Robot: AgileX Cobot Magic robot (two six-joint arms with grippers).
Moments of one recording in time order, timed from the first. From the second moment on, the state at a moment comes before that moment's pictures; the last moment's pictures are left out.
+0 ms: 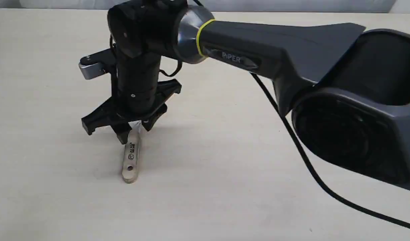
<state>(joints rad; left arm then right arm) 0.00 0.00 0.00 0.07 0.26 -0.07 0.82 2.39 -2.00 0.12 1.13 0.15</state>
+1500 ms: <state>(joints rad) 0.00 0.00 0.00 0.07 0.26 -0.07 0.82 2.46 -2.01 0.05 1.02 0.56</state>
